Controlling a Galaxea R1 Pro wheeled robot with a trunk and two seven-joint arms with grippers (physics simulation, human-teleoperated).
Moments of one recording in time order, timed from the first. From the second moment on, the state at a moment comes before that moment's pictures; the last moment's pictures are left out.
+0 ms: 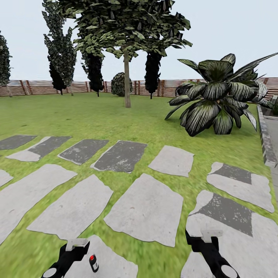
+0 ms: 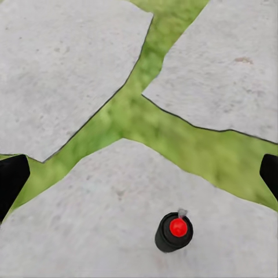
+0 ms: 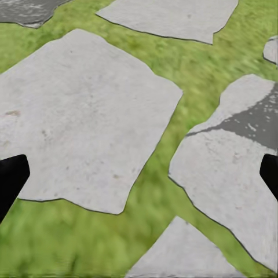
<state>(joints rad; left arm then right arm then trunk) -0.38 0.12 0.10 -0.39 -0.03 -0.25 -0.13 -0.03 -0.04 -0.03 -1.31 0.01 0.19 0.00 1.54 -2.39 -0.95</state>
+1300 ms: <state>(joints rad) -0.37 0.15 0.11 -0.38 -0.02 -0.37 -0.13 -0.03 -0.04 -0.03 -1.25 0.01 0.18 0.00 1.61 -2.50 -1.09</state>
